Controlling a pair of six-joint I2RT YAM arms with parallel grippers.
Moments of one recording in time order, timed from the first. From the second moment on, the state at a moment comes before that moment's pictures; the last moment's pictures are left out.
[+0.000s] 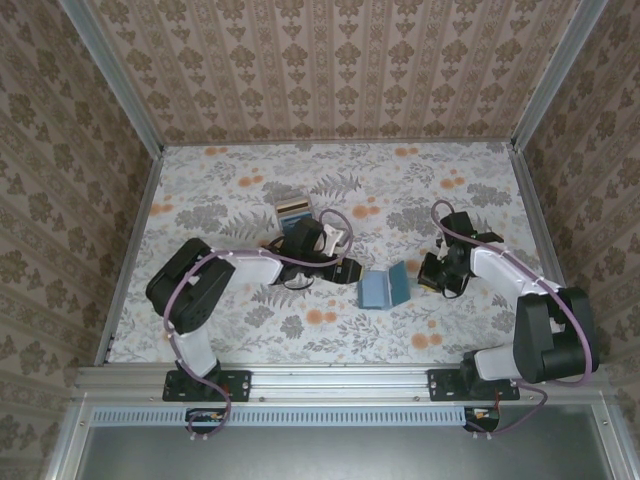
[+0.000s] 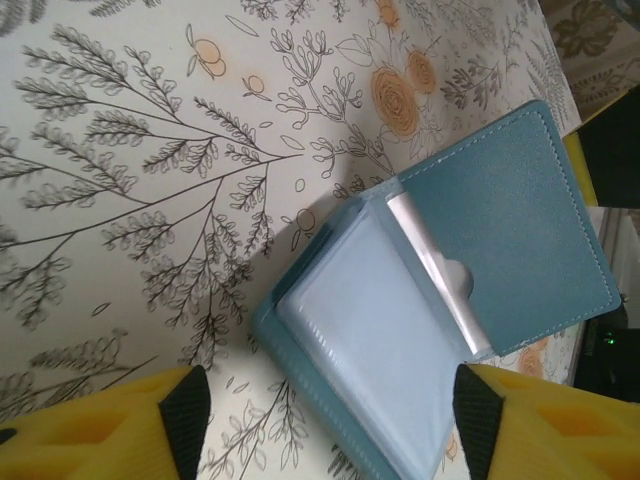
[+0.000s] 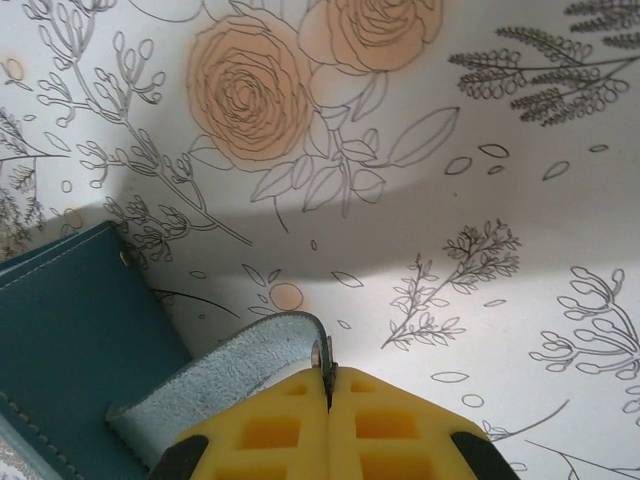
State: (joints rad) left arm -0.77 1.81 0.86 0.20 0.61 -0.48; right arm 0.10 1.38 0.77 -0.76 -0.29 0.55
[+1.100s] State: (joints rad) left arm -0.78 1.87 0.90 0.21 0.76 -0.60; right arm 0.10 1.35 0.75 -0.77 -0.19 0.54
